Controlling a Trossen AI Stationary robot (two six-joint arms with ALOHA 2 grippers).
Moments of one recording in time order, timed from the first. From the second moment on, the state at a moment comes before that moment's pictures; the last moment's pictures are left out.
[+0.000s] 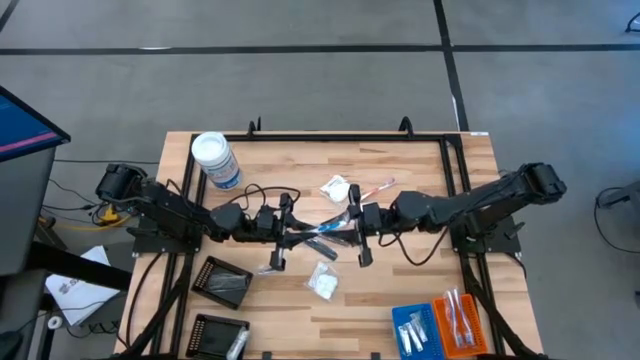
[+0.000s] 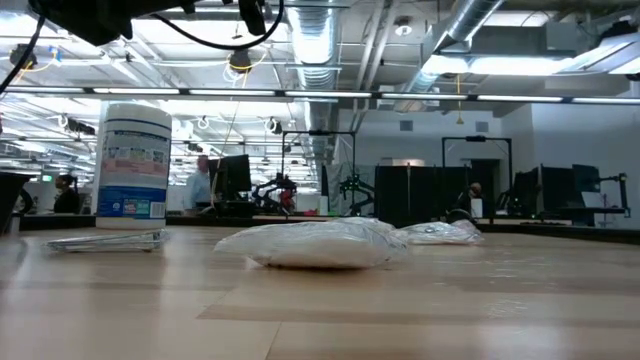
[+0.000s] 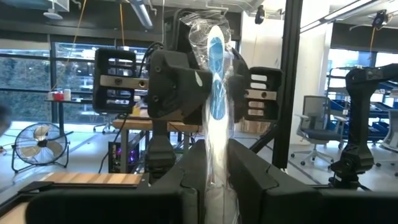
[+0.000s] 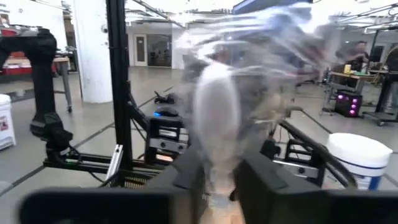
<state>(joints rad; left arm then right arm) -0.24 1.45 0.60 1.13 -0.18 0.00 0.23 1.42 0.92 0.59 0.08 -0.04</state>
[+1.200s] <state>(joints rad) -0.30 1.26 0.51 1.13 -0.21 0.07 0.73 1.00 0.92 -0.87 0.50 1.44</state>
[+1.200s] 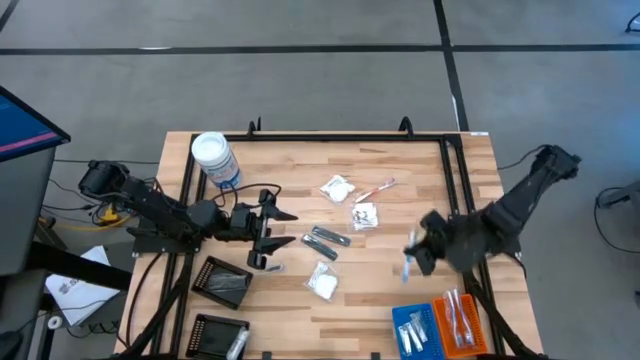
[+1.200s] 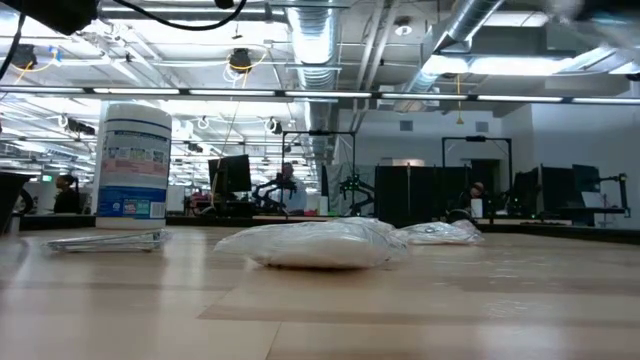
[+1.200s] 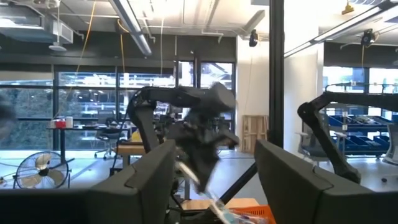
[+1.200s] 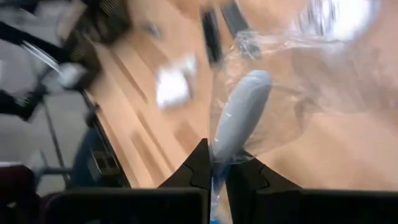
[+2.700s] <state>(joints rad) -0.27 1.27 0.51 1.12 -0.21 0.11 1.22 1.64 1.16 -1.06 0.10 2.21</state>
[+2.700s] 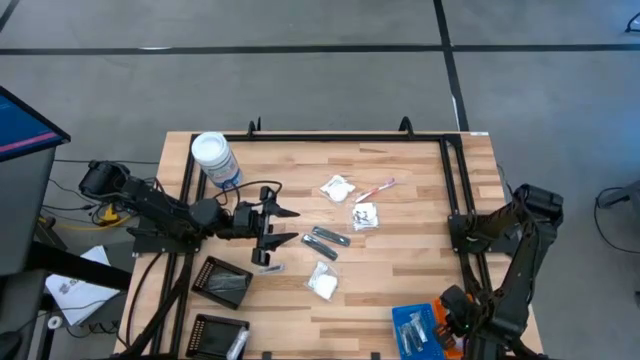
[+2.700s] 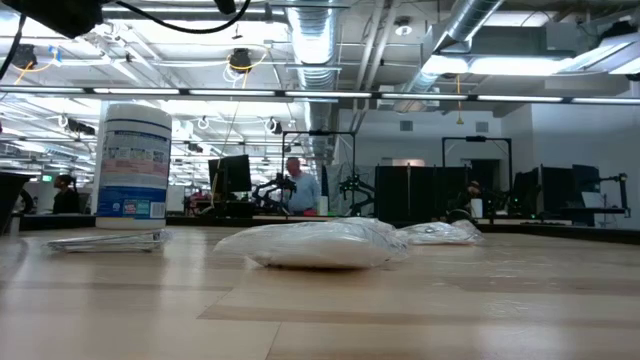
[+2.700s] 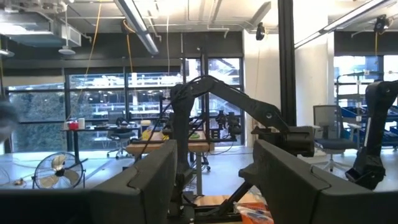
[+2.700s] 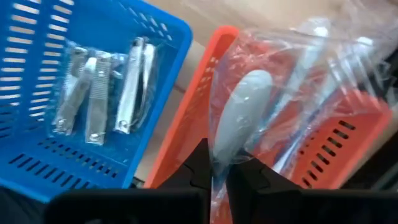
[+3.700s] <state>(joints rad) -0.27 1.27 0.51 1.13 -0.20 0.12 1.12 1.65 1.24 -1.23 0.07 1.98</state>
